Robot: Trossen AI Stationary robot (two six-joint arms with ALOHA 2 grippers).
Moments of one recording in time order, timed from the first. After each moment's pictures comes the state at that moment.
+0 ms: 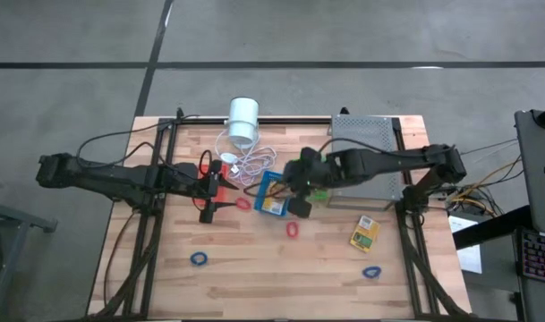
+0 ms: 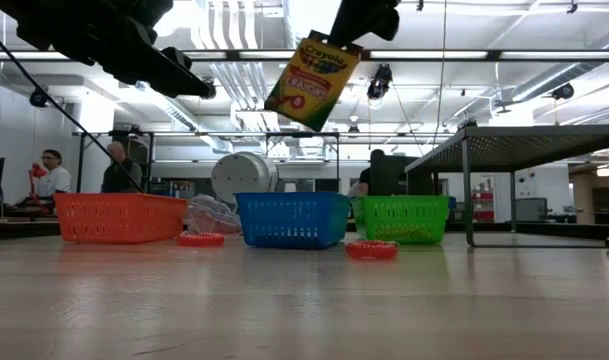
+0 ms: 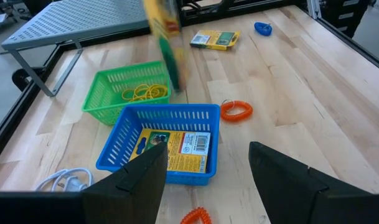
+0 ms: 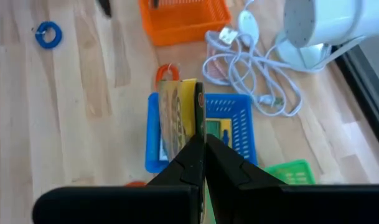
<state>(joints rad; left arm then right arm) -0.02 0.91 0.52 -0.08 0.03 0.18 0.09 1.66 1.63 -0.88 0.24 0.28</state>
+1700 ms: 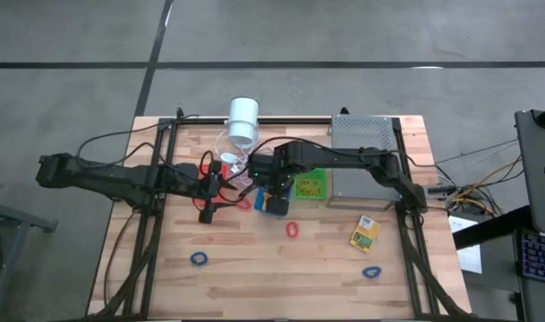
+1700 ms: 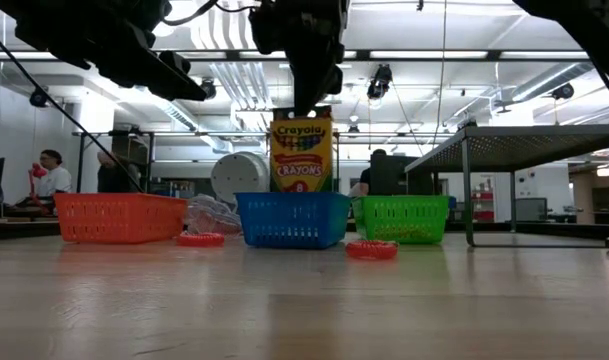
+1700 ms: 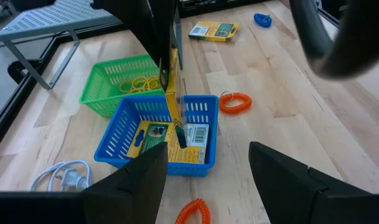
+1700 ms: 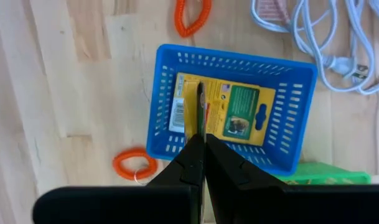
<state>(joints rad) -0.02 0.91 0.52 -0.11 0.03 0.18 -0.03 2.20 2.22 -1.35 -0.05 0.13</state>
